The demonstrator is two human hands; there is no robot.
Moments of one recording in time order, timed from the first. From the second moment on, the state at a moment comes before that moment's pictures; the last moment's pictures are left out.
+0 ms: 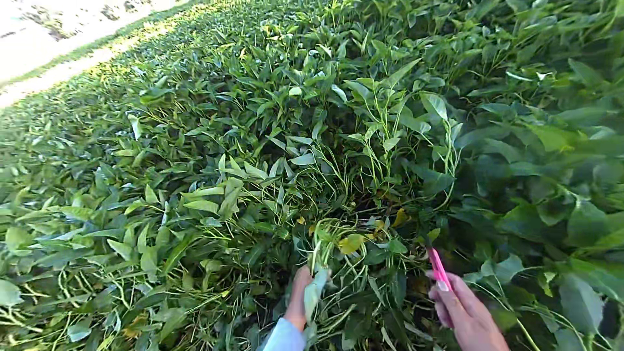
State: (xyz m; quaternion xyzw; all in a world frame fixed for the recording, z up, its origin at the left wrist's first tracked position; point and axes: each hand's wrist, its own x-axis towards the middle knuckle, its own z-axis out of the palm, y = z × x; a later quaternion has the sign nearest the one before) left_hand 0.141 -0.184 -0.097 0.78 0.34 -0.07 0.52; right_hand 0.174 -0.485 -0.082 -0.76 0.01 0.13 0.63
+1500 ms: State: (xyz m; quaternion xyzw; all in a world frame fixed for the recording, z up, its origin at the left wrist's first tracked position) left_hand 0.047 -0.108 -0.040 0.58 0.49 0.04 0.65; right_hand 0.295 -0.273 -0.081 -0.88 -0.22 0.32 0.27
